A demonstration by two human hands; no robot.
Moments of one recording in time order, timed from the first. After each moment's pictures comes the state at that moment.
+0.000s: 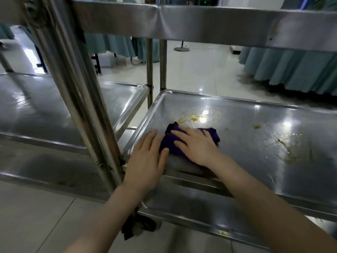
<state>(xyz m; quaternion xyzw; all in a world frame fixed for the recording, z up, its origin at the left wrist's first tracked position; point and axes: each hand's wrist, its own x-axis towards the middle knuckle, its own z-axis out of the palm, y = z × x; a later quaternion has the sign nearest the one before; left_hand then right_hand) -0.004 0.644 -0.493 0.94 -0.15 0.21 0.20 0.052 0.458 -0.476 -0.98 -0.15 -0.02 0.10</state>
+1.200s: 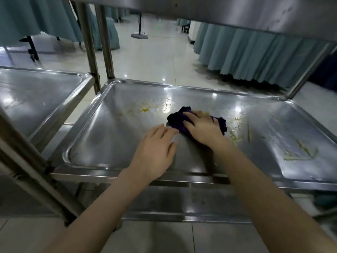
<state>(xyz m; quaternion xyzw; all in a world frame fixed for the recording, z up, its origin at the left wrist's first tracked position) 0.014 0.511 -0.482 0.90 -0.34 0.15 0.23 0.047 0.314 -0.463 -0.99 0.07 -0.03 0.09</state>
